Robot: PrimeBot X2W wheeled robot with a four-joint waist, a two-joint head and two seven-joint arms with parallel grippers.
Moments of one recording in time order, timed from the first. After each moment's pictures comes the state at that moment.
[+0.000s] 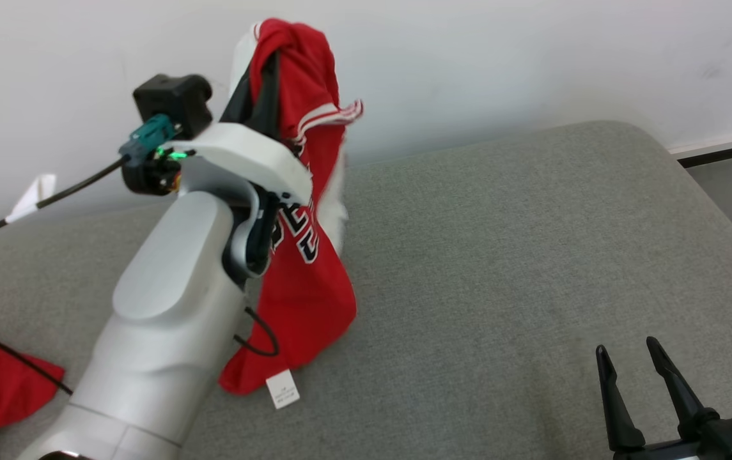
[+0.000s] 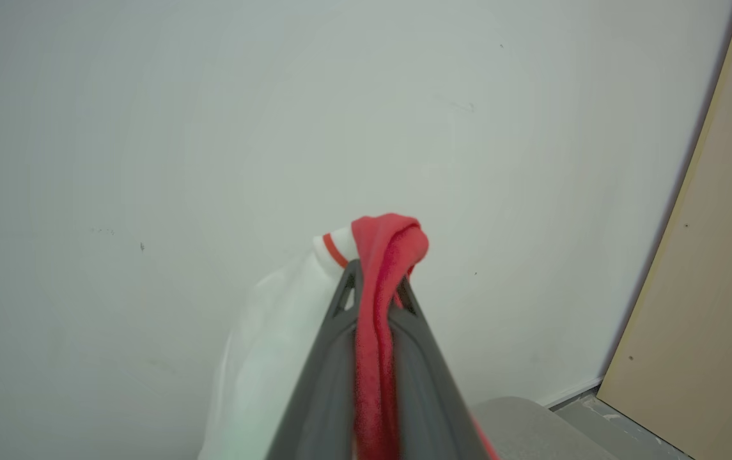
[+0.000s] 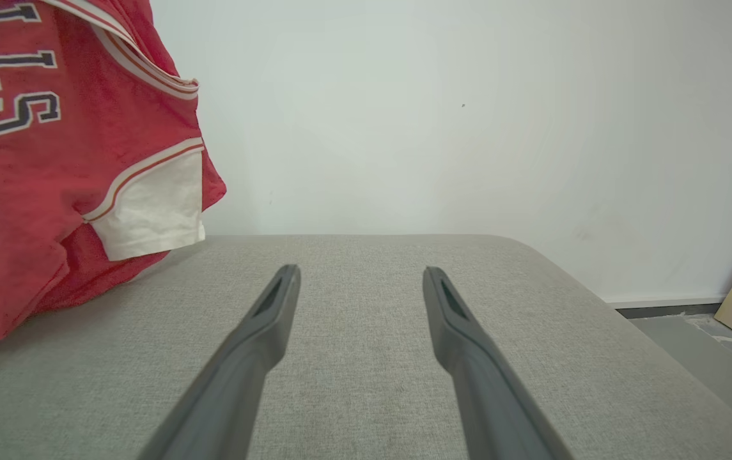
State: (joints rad) left arm -0.95 0.13 -0.45 0.63 -0.55 0.08 -0.21; right arm -0.02 -0.09 0.07 0.14 0.18 0.13 -0.26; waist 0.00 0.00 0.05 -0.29
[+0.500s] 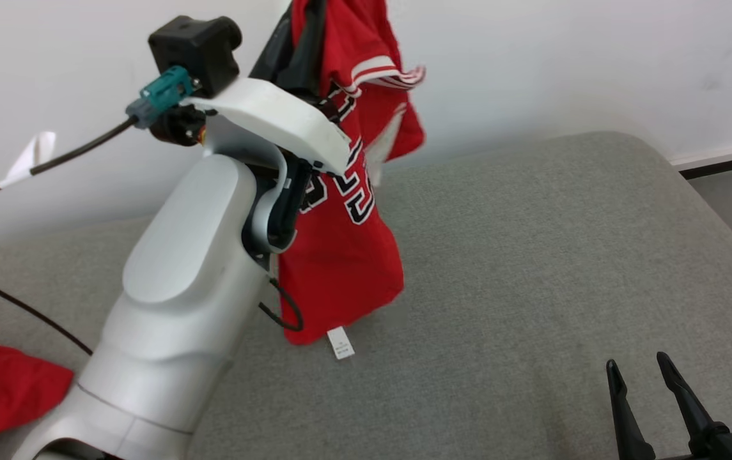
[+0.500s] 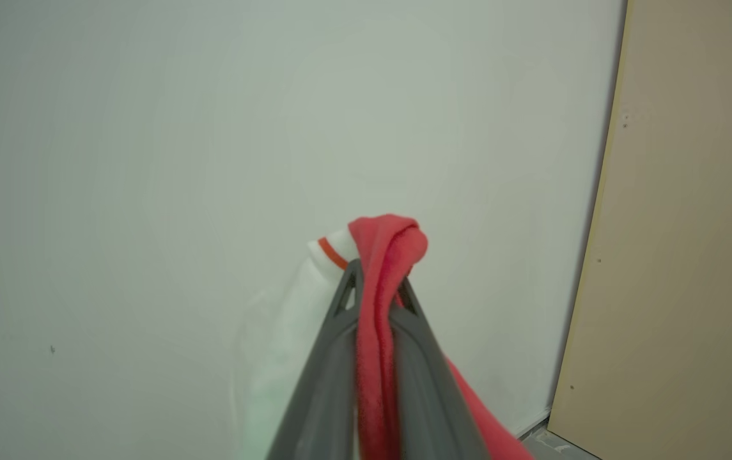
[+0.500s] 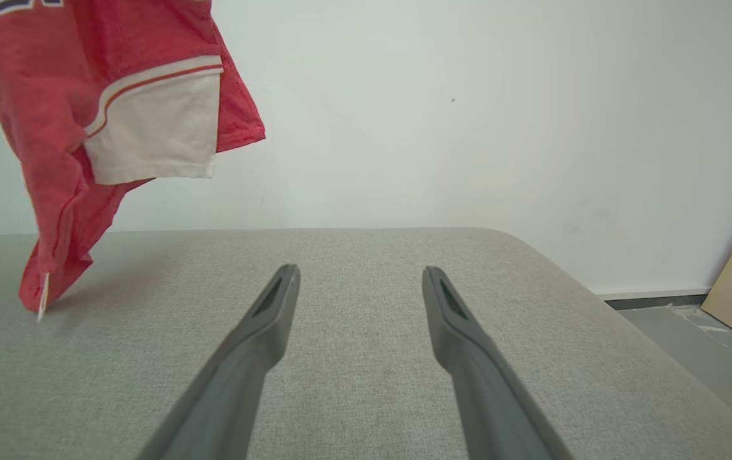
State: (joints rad) left arm -1.02 0.10 -0.48 0.51 -0.56 0.07 -0.18; right arm 0.02 -0.10 0.06 0.15 0.18 0.13 -0.26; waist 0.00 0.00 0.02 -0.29
